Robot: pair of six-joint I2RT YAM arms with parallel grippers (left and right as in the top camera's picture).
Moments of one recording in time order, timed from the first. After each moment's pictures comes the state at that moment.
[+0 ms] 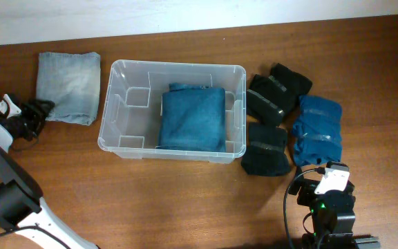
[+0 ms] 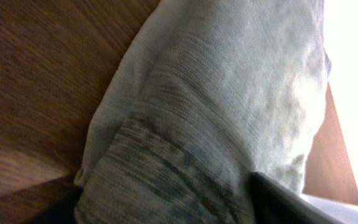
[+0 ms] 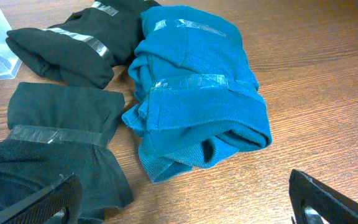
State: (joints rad) left arm 0.59 2.24 1.52 -0.34 0.62 -0.36; right arm -0.05 0.01 0.17 -0.66 0.20 0.11
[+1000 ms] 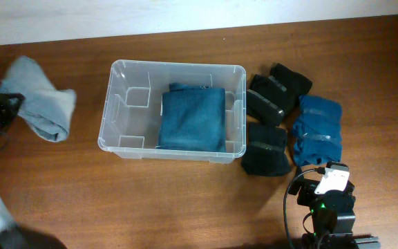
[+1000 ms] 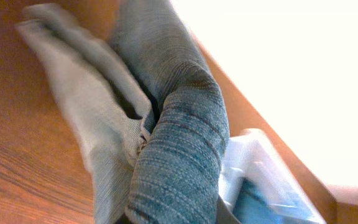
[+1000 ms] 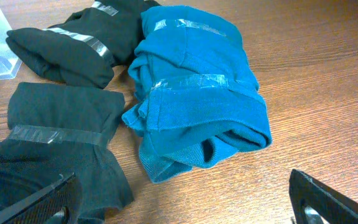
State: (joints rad) left arm 0.63 1.60 1.50 -0.73 0.64 -0.32; right arm -0.05 0.01 0.17 -0.66 0.20 0.11
